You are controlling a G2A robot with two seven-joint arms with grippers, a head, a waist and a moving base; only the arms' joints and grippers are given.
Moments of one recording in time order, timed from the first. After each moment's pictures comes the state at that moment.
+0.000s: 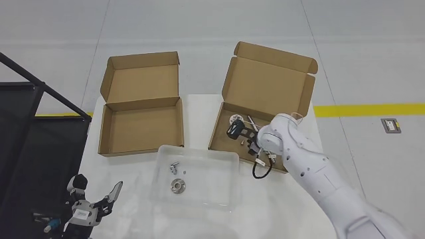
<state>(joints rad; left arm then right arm) 1.92 -1.16 -1.80 -1.98 1.17 -0.17 0.36 -0.37 -1.38 0.73 -0.85 -1.08 -0.48 1.04</state>
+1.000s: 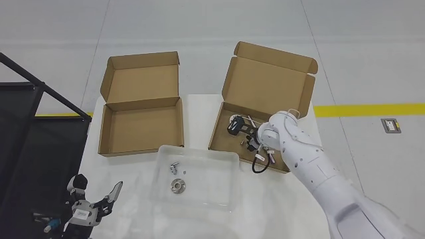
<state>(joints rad) 1.92 -1.16 -1.80 -1.98 1.17 -0.17 0.36 -0.29 -1.44 0.68 -0.63 -1.09 -0.53 0.88</state>
